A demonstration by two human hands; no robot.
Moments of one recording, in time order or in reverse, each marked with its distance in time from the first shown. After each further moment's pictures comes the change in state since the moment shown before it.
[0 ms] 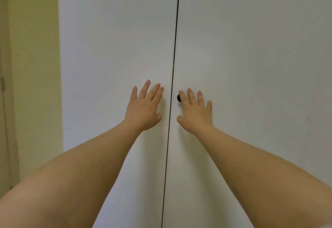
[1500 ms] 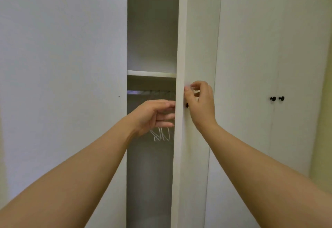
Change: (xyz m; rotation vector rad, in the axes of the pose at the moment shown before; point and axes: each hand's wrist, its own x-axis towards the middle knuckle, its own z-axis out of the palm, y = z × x) left_hand -0.087 0.066 -0.112 -1.952 -0.704 0.267; right_hand -0.161 0.006 -0.131 0.631 0.667 0.296
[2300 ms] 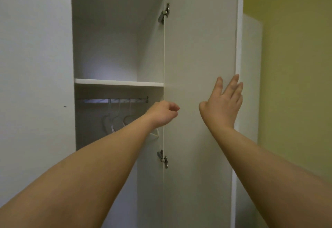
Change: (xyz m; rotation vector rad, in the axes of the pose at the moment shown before) left_hand 0.091 0.006 0.145 0.916 0.076 0.123; right_hand 0.013 0.030 -0.162 -1.019 0.211 0.168
